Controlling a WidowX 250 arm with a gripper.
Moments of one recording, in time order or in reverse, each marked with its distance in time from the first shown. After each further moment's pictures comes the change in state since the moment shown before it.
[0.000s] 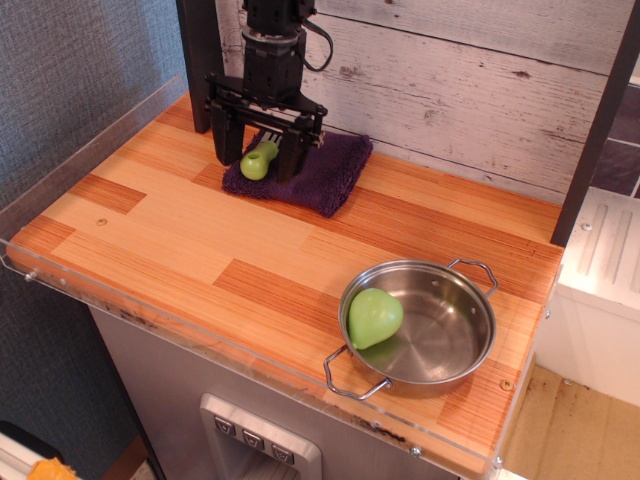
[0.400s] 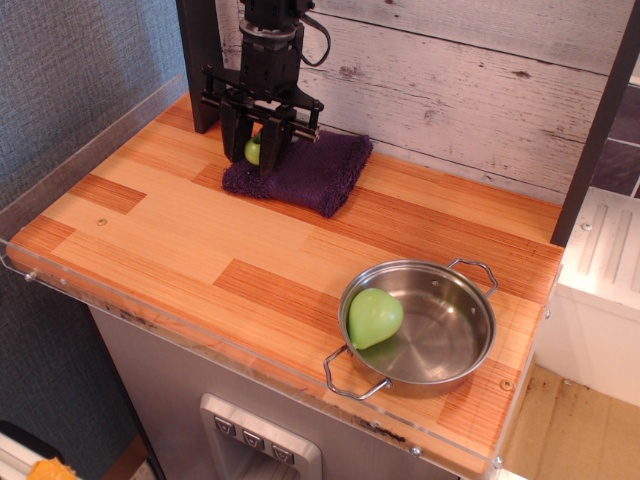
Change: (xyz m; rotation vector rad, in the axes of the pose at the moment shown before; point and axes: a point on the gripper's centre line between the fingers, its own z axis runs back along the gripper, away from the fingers) arm 0.003 0.007 0.003 0.029 -0.014 -0.008
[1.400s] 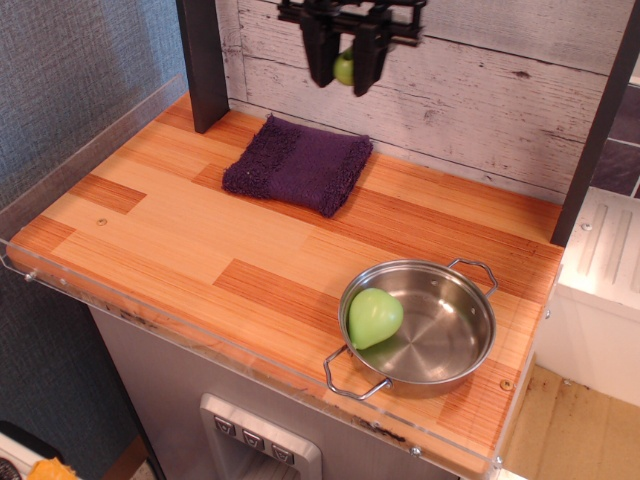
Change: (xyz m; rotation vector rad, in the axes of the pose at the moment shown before) arm -0.002 -0.062 0.088 -0.119 -0.183 -0.047
